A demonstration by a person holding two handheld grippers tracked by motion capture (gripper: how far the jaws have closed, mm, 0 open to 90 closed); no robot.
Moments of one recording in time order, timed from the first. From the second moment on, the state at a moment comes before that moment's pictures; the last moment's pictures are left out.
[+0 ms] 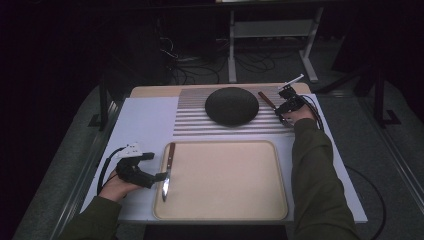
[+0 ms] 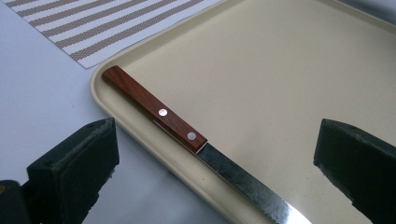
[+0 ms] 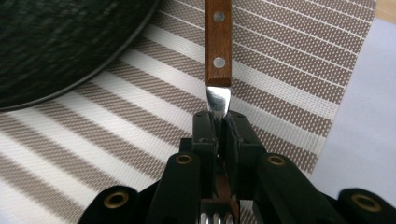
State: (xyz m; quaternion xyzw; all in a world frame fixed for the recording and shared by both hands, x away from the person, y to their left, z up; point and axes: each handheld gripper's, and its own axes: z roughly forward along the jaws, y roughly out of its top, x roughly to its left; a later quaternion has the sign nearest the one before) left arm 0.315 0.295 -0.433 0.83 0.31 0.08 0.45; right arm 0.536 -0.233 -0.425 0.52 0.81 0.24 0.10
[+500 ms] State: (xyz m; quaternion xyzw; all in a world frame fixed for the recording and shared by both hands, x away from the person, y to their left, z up) left arm 0.320 0.288 -0.427 0.83 0.31 0.07 0.46; right arm 0.462 -0.207 -0.384 0.45 0.84 0.28 0.11
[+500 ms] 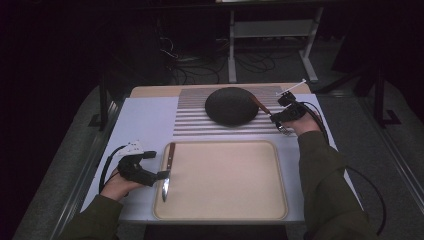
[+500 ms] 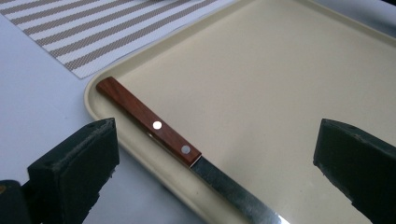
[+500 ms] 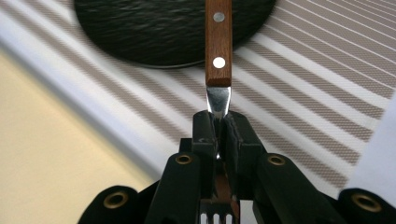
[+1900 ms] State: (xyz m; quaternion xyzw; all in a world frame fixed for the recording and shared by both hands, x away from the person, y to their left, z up) left arm 0.353 0.171 -0.415 0.82 0.28 0.00 0.50; right arm 0.331 -0.114 -0.391 0.33 0.86 0.38 0.07
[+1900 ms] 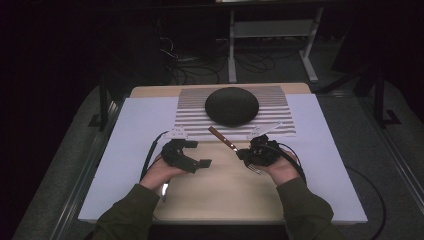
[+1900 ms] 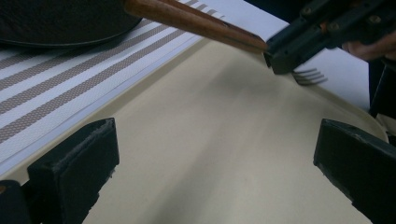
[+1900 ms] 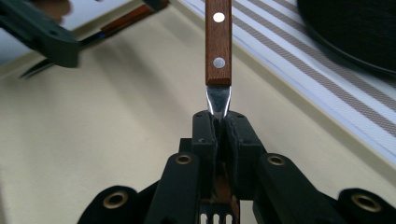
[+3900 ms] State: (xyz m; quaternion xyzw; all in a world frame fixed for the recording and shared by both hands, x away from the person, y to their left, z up) left arm 0.354 0.169 -0.412 0.75 0.29 -0.08 0.59; right arm 0.315 -0.073 -0.399 0.26 0.87 0.41 0.07
